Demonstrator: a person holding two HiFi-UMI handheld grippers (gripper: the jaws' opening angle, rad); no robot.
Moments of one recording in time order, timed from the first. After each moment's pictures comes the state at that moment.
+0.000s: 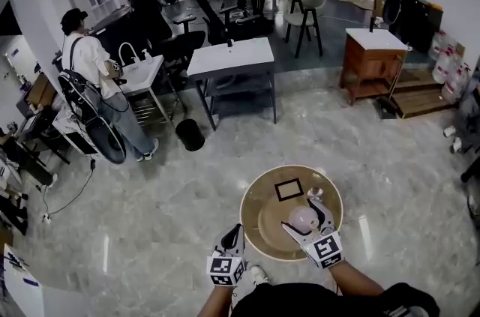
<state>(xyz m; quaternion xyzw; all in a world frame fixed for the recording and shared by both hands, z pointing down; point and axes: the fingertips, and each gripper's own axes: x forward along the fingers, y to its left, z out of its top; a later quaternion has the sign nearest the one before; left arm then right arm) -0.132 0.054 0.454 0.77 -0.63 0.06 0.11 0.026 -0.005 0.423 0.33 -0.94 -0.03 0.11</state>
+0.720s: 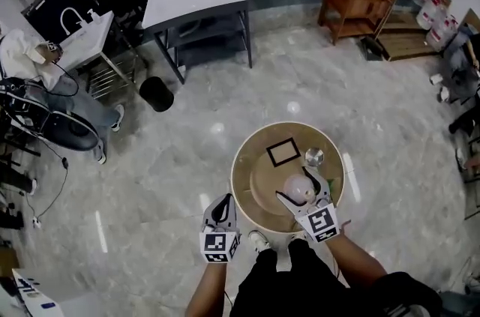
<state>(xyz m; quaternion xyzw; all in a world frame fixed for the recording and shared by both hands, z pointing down) -0.202 -0.076 0.534 0.79 -0.58 0.11 0.15 -0.036 -0.119 0.514 0.38 -0.91 0.02 0.18</state>
